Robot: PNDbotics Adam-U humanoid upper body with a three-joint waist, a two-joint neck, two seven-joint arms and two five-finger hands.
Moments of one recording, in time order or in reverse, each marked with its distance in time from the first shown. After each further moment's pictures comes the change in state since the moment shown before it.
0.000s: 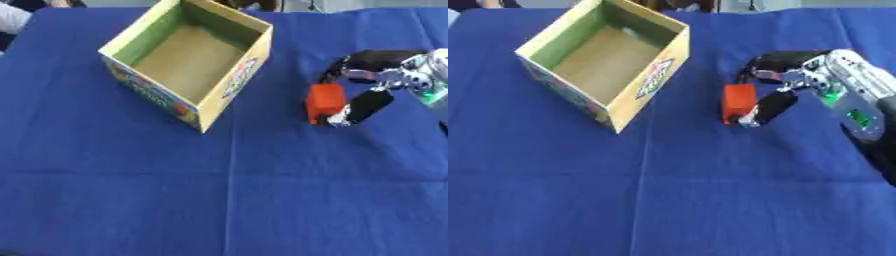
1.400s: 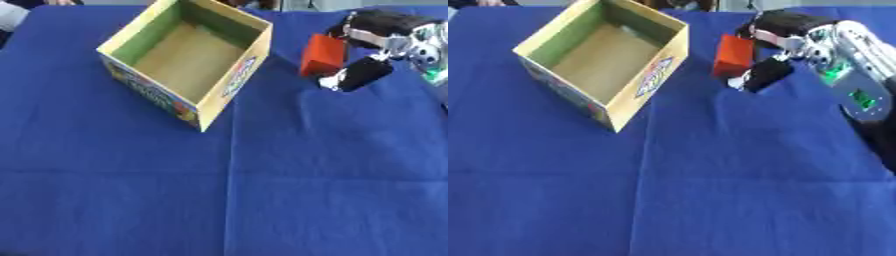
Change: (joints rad) left arm -0.001 -0.005 0.000 0.000 0.001 0.008 0.002; right arm -0.086 0.012 -0.047 -0.104 -0.043 0.135 -0.148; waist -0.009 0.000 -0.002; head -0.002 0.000
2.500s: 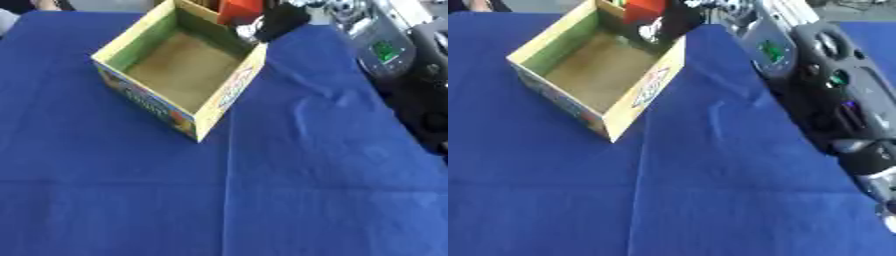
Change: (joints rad) left arm -0.026 0.006 -0.012 0.000 0.008 0.002 -0.006; right arm -0.275 0.285 -0.011 0.241 0.119 0.007 -0.088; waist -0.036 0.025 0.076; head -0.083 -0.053
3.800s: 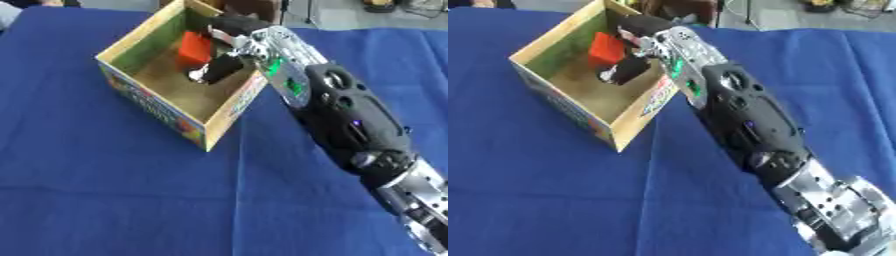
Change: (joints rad) left arm -0.044 -0.010 -0.007 0.000 0.014 -0.008 -0.015; right arm -0.026 0.119 -0.047 0.251 0.092 -0.104 0.006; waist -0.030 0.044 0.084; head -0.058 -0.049
